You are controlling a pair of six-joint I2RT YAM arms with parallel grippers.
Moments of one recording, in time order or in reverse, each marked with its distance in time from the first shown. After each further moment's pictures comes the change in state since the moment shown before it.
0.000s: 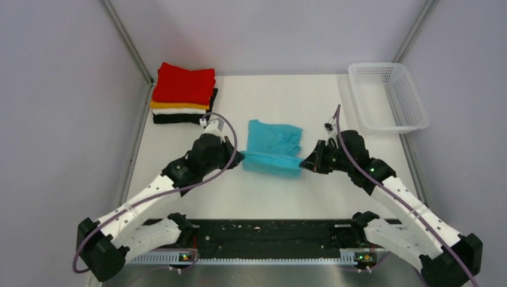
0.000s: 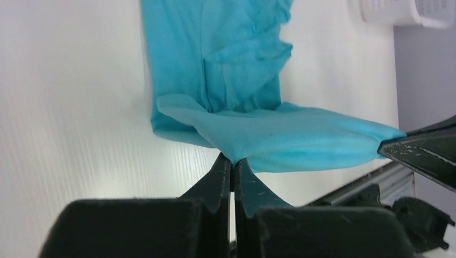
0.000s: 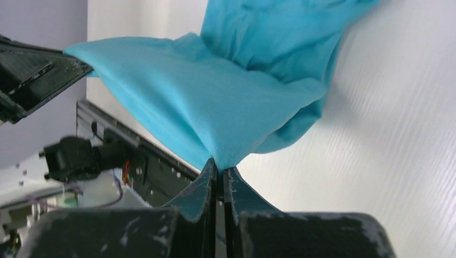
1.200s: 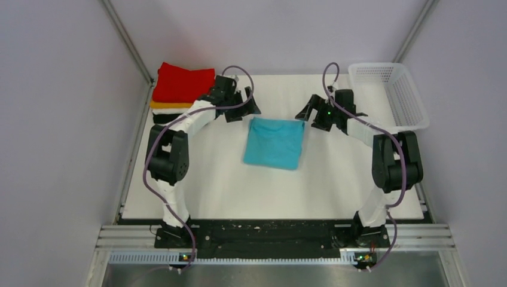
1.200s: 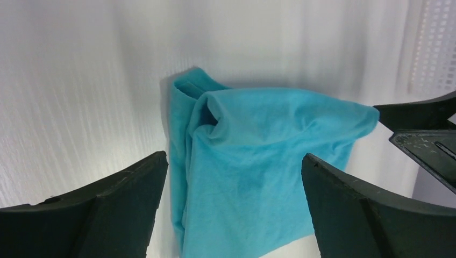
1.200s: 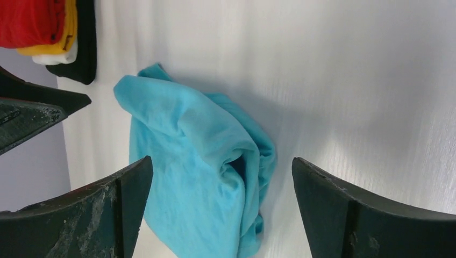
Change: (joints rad) left arm 0.411 1.065 0.825 -0.014 0.371 0.217; right arm -0.389 0.970 0.419 0.491 -0.174 -0.106
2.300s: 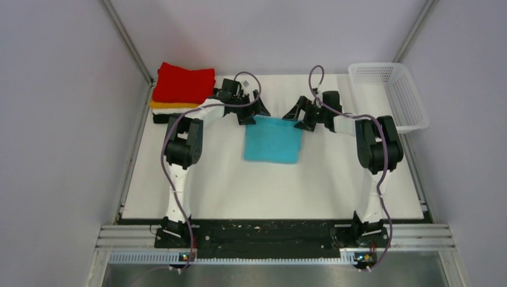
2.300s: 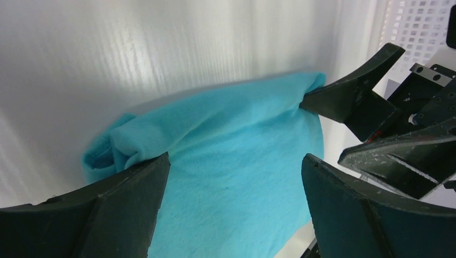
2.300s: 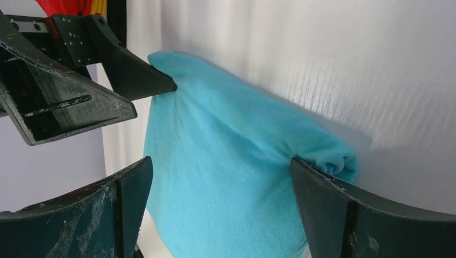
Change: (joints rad) left arm 0.023 0.314 0.209 0.085 0.299 -0.039; right arm 0.035 0.259 0.105 0.195 -0.190 0.083
